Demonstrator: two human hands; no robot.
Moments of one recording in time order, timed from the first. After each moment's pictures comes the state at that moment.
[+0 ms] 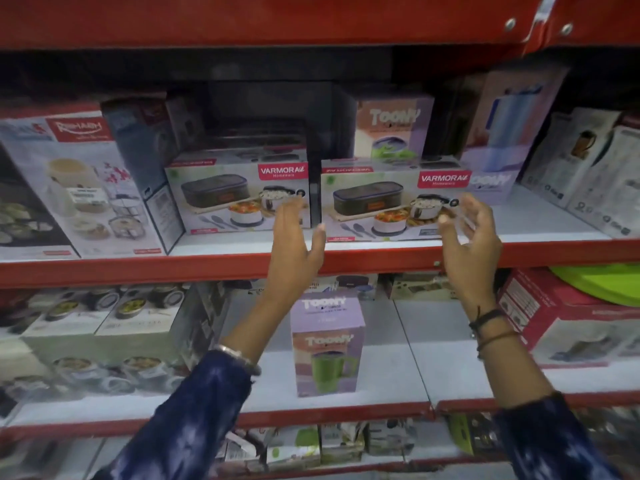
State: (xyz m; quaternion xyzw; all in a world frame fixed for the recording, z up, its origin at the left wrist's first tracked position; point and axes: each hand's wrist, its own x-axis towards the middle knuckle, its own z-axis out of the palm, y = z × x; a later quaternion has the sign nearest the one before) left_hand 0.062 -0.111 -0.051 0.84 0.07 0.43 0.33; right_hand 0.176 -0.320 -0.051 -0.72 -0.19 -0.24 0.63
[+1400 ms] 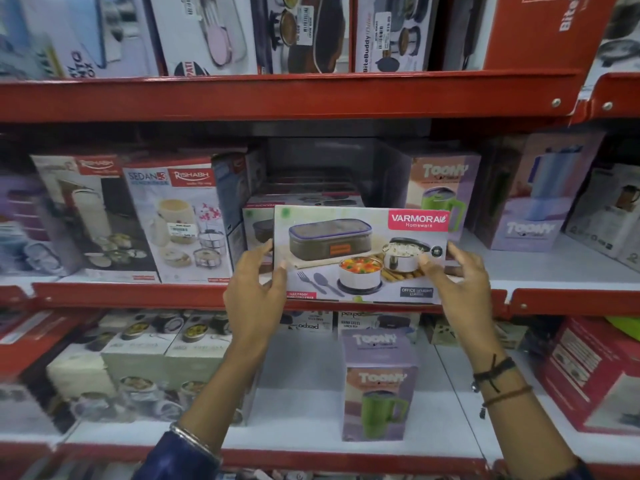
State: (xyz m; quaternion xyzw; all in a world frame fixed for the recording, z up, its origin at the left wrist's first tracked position) left_hand -0.057 -0.041 -0.026 0.76 0.23 0.52 0.31; right_hand 0.099 -0.249 -0.028 -0.71 -0.23 -0.16 0.64
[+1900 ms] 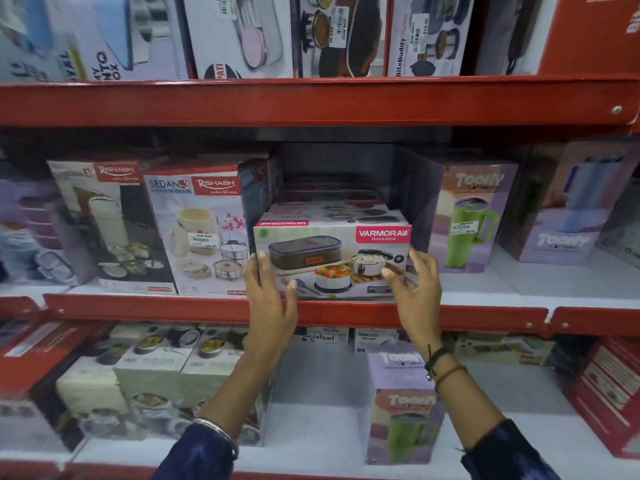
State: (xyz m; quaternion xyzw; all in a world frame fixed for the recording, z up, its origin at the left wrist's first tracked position) left_hand -0.029 0.026 -0.070 0.82 0.20 0.46 0.29; right_hand 0.110 -0.141 -0.058 -0.70 -0.26 -0.15 0.64
